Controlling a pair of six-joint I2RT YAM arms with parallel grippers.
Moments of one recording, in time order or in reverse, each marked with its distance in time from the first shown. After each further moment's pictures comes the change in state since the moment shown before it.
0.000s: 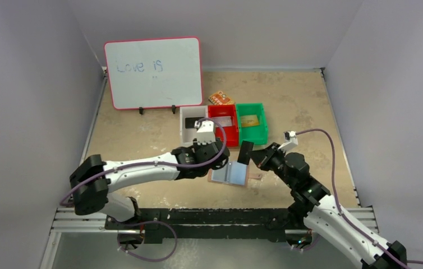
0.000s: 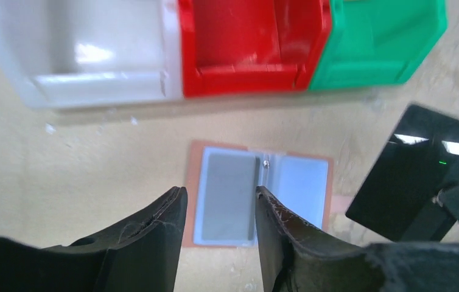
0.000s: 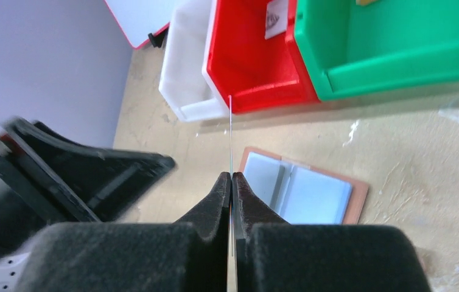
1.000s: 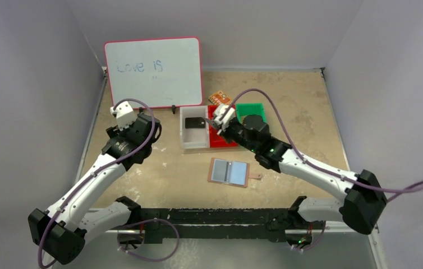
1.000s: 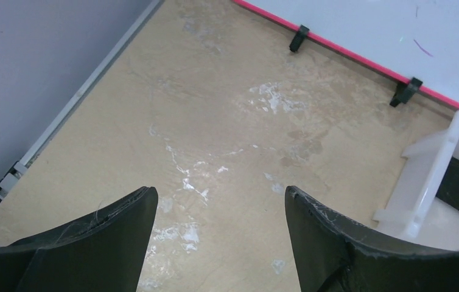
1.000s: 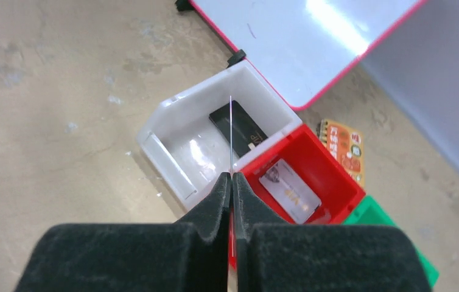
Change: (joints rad) left arm 0.632 -0.493 -0.085 -0.387 -0.267 0.234; right arm 0.169 0.665 0.539 0.220 -0.114 -1.112
